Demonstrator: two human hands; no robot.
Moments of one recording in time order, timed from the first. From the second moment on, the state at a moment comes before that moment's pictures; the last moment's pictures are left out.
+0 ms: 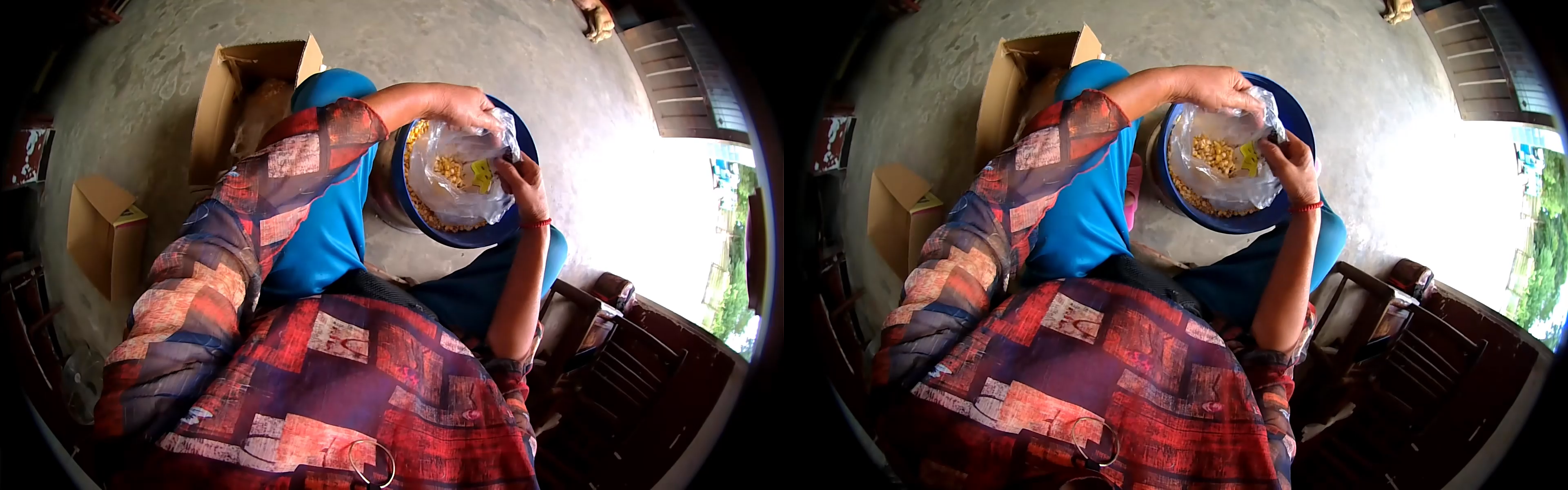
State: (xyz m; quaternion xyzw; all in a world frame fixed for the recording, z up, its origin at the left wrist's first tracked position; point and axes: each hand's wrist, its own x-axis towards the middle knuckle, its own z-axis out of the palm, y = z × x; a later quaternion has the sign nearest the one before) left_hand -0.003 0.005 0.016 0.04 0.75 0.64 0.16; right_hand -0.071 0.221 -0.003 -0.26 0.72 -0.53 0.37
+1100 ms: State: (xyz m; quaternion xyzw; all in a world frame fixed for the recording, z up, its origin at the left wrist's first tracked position) left_hand 0.001 0.004 0.027 -0.05 0.72 0.66 0.21; right_hand -0.087 0.214 -0.062 -0.24 0.86 -0.40 0.21
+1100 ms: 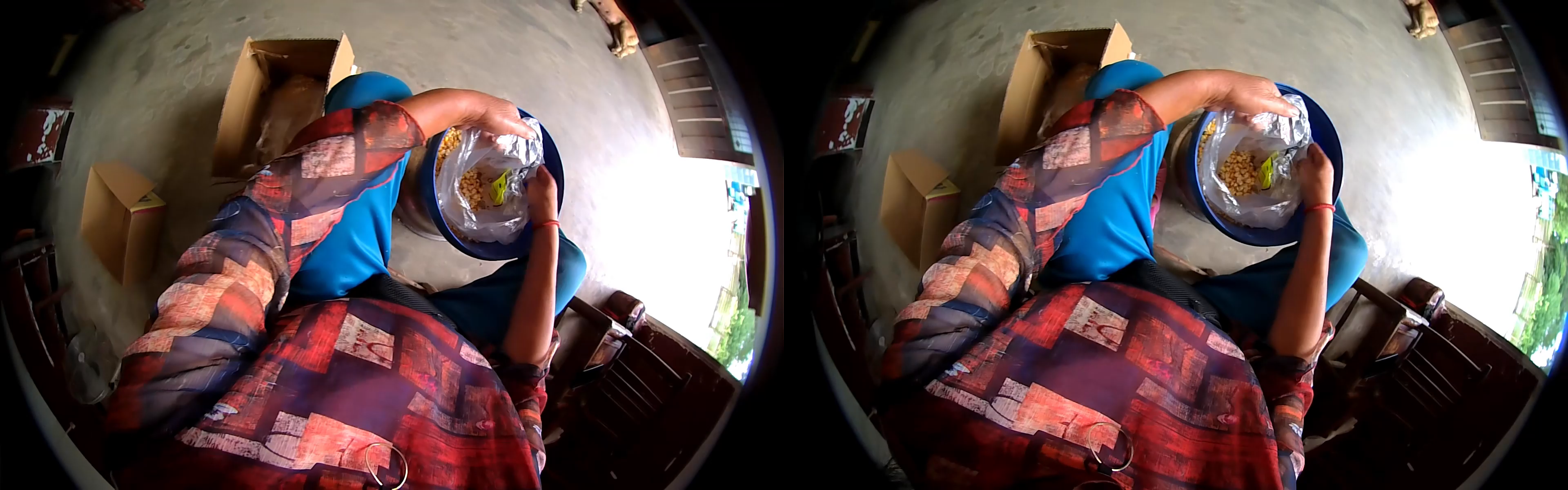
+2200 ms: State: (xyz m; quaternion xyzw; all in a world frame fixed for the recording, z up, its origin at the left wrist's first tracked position) left_hand -0.018 0.002 -0.010 0.00 0.80 0.59 0.10; right_hand -0.070 0.209 -0.016 -0.05 0.62 -0.70 0.35
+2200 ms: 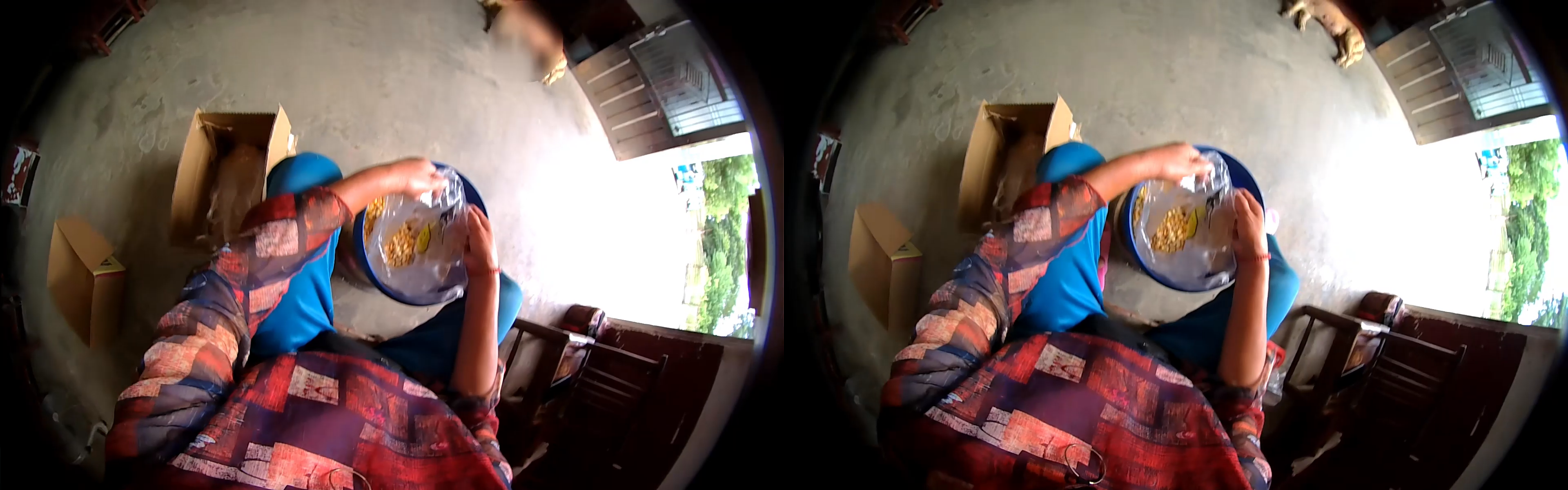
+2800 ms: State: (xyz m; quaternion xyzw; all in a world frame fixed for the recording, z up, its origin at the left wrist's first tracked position) left_hand -0.004 0.014 -0.006 -0.03 0.84 0.54 0.09; right_hand 0.004 0.190 0.027 -0.07 0.47 -0.71 0.52
